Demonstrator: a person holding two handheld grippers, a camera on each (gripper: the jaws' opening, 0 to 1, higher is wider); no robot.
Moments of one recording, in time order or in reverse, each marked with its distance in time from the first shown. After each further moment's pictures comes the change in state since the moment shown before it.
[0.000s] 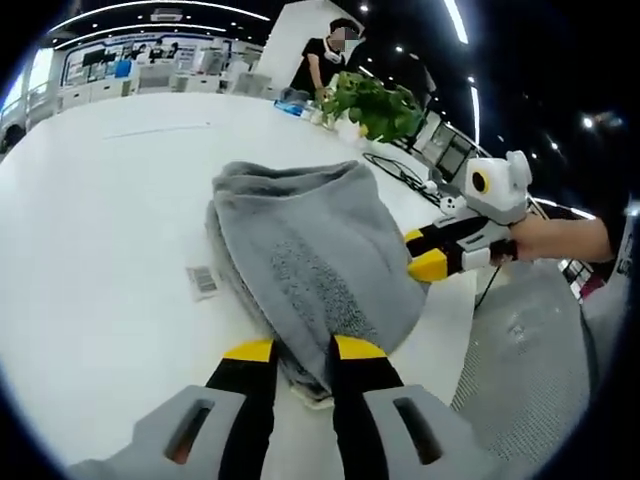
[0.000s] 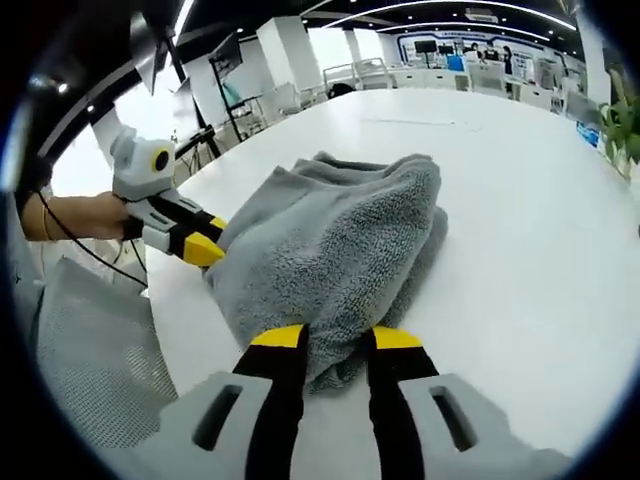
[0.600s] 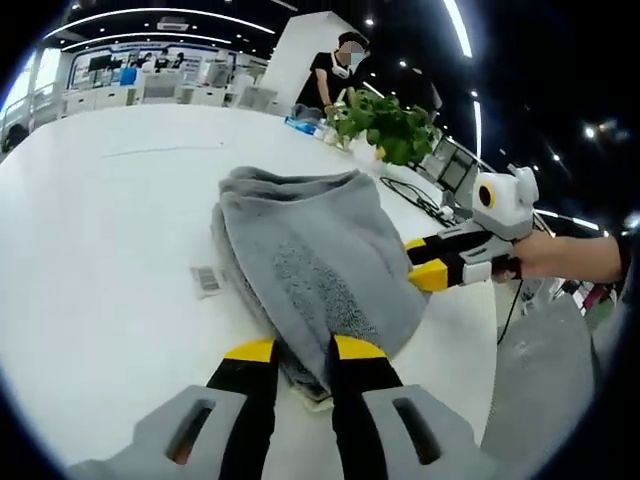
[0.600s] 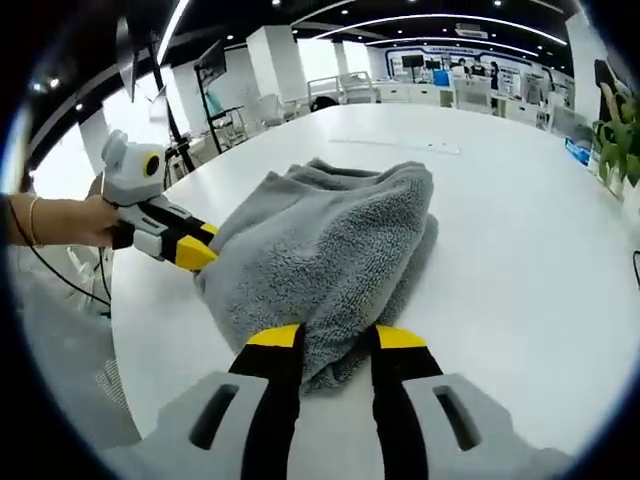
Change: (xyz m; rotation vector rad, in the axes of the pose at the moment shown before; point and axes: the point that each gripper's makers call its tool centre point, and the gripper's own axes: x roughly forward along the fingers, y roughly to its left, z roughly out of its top) left arm 0.031 0.041 0.046 -0.013 -0.059 0.013; right arm 0.028 -0.049 0.042 0.009 -0.055 -0.073
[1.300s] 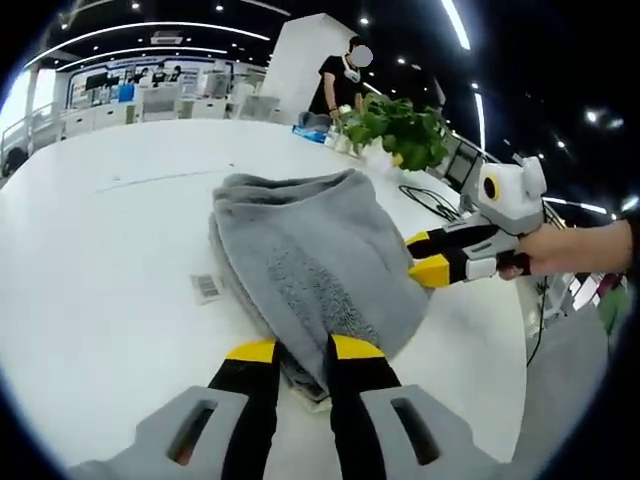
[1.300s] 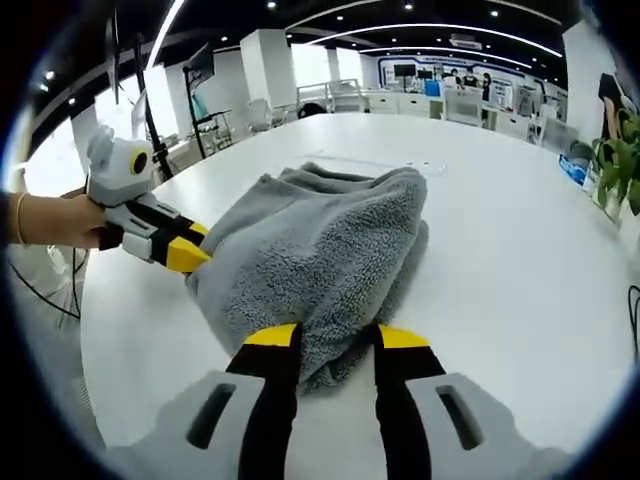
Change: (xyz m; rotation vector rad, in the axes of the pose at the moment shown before) left arm 0.034 0.033 0.046 0.067 -0.019 0.048; right arm 0.029 -0.042 0.042 -0.046 -0.032 -0.081
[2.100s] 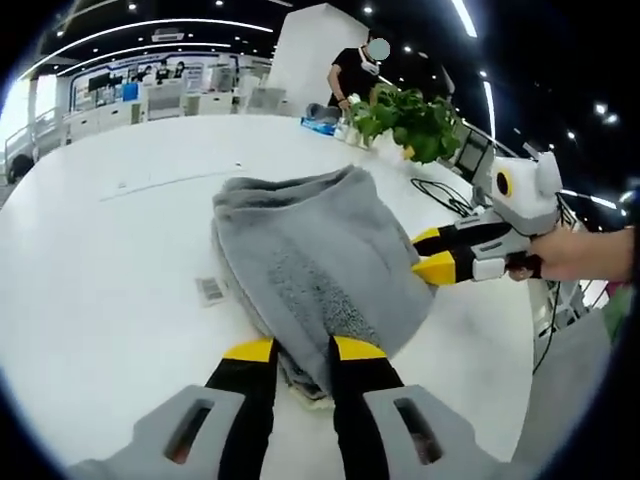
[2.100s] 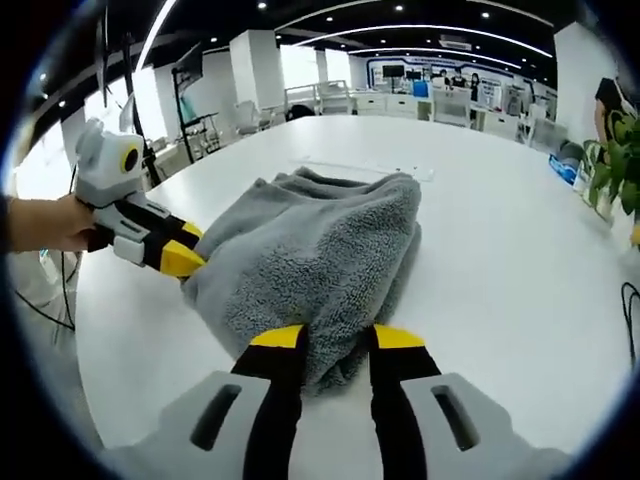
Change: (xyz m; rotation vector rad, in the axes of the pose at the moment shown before) left arm -0.007 0.005 0.010 -0.001 0.047 0.064; right arm -0.004 -0.004 0.006 0.074 -0.009 -0.046
